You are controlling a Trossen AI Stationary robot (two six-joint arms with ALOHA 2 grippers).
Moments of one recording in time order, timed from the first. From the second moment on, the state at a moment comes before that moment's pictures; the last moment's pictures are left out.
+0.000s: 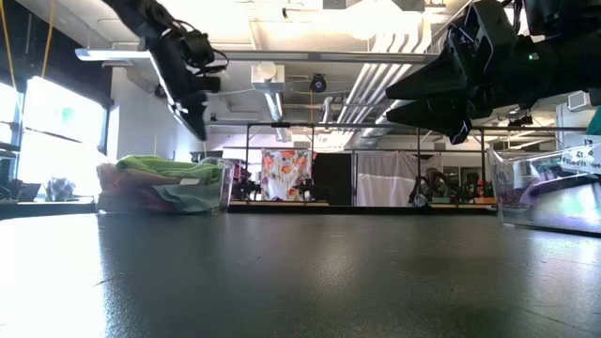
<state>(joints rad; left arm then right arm) 0.92 1.47 1.20 -0.73 -0.02 0.48 0.34 1.44 0.31 0.95 0.52 0.36</state>
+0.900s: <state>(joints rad) 0.97 1.59 1.03 -0.43 0.09 0.34 0.34 1.44 0.31 0.95 0.53 0.36</state>
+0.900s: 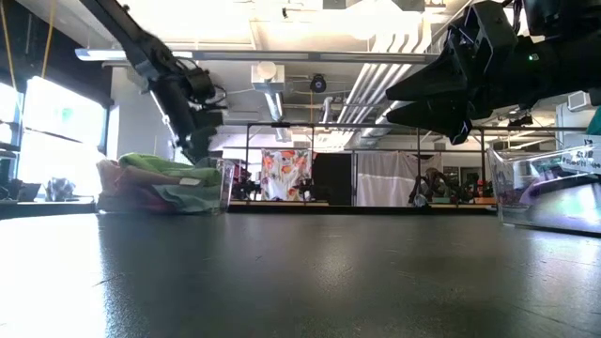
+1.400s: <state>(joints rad) 1.03 1.38 1.03 -0.67 -0.30 0.07 0.34 1.44 0.31 0.95 0.53 0.36</state>
